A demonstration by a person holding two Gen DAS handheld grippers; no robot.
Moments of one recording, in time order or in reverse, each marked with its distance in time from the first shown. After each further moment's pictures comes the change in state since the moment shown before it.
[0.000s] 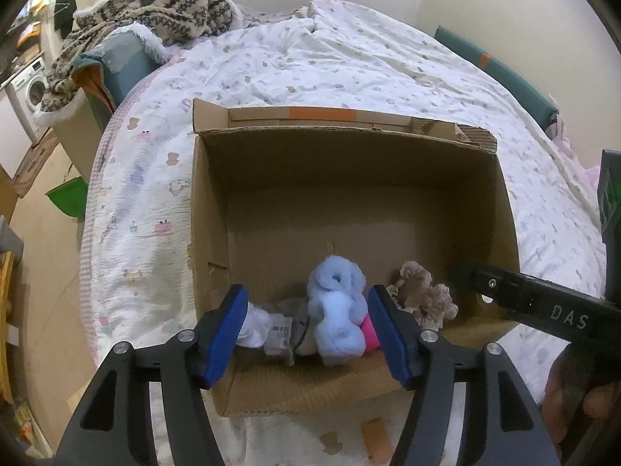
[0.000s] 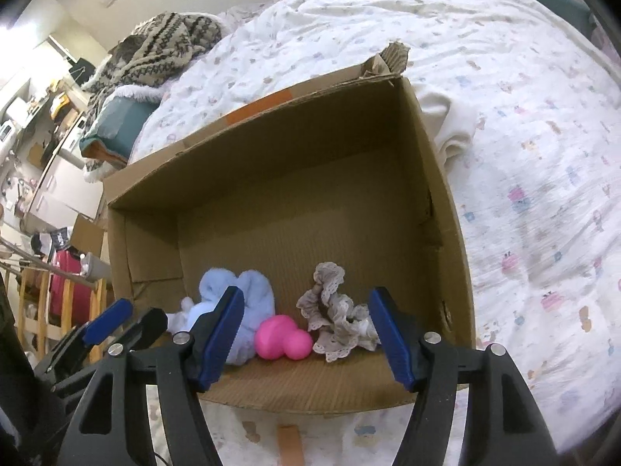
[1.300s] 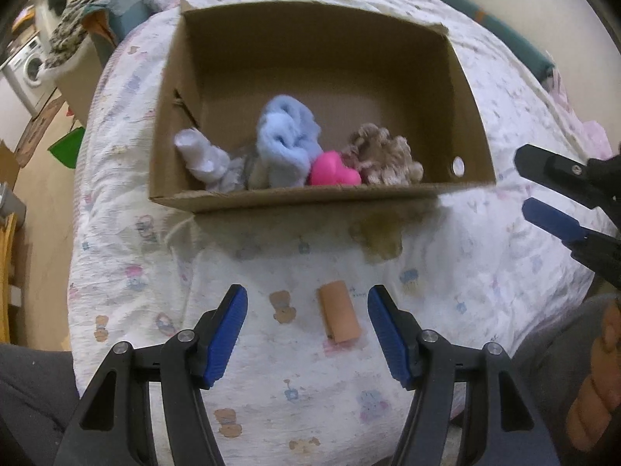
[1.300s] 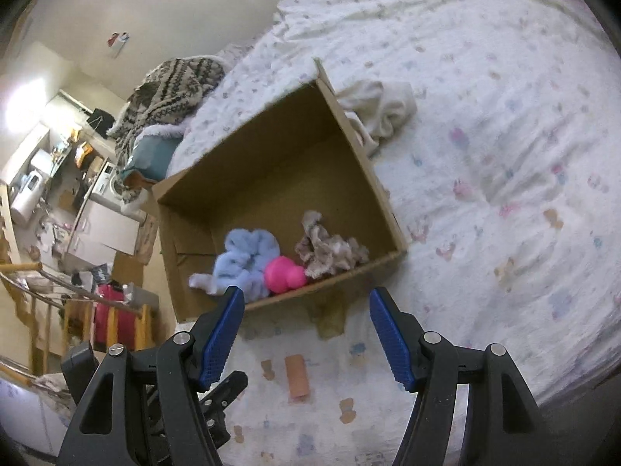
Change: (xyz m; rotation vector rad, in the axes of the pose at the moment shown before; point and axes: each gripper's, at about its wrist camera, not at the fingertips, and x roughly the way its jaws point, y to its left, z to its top) left arm -0.014 -0.050 -0.110 0.001 0.174 0.019; right arm -0.071 -0.065 -0.080 0.176 -0.065 0.157
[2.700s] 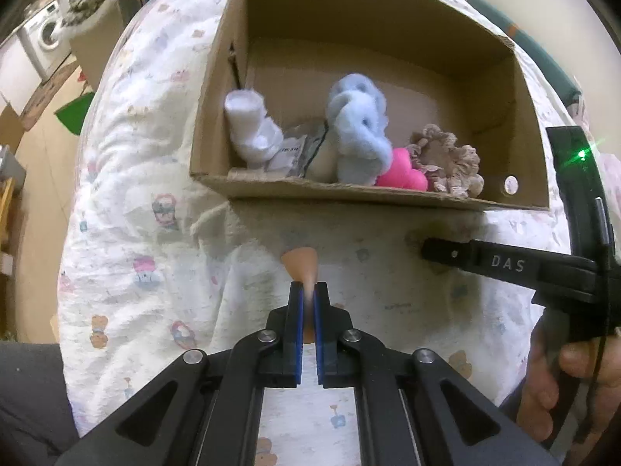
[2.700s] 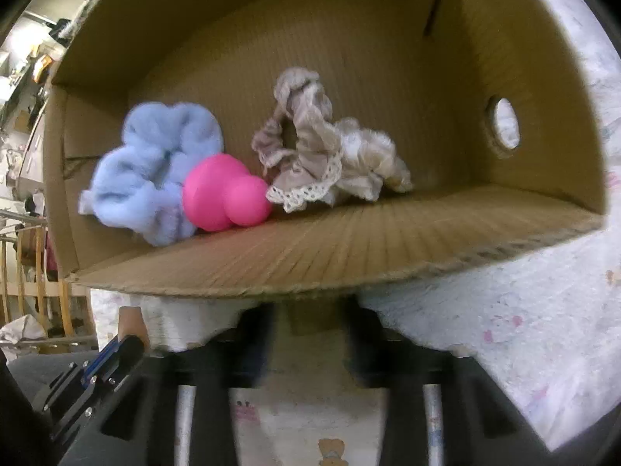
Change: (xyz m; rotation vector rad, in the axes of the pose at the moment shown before) left arm 0.032 0.060 0.009 -0.128 0.037 -0.015; right arm 0.158 0.024 -0.017 -0.142 0.357 -0.192
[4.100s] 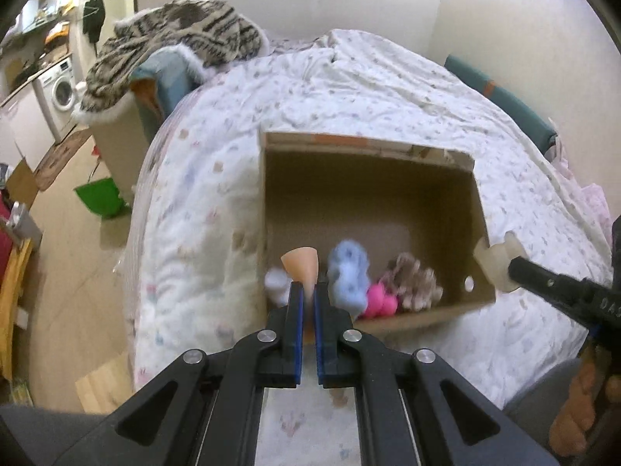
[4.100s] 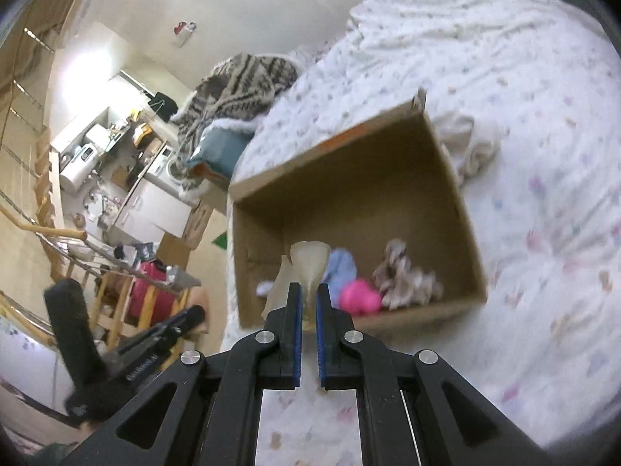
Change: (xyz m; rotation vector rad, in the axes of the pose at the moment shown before) left arm -0.122 -0.009 0.051 0.073 -0.306 0.020; right arm -0.161 0.012 -0.007 -0.059 -0.438 0.345
